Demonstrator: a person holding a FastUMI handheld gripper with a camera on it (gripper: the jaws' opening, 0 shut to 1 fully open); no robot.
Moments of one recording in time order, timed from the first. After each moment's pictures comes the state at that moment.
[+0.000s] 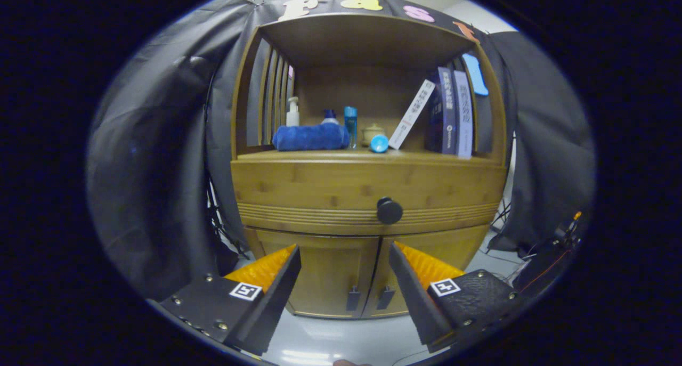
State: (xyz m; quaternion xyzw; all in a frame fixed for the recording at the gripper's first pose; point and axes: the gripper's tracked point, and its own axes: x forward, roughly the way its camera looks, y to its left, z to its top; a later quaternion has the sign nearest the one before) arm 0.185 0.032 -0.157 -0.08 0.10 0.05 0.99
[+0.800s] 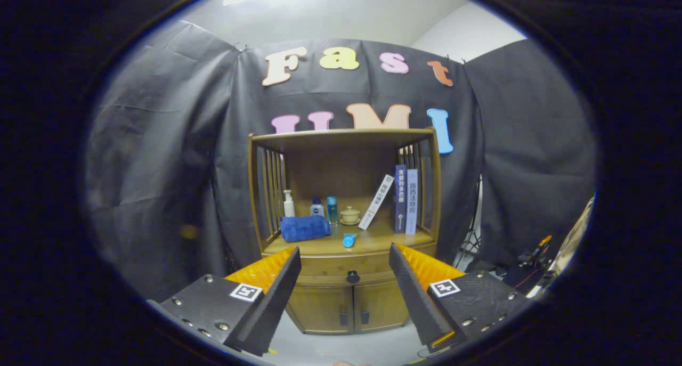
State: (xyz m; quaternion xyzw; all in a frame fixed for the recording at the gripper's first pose) arm 0.034 0.013 0.090 -0.05 0.00 0.02 1.00
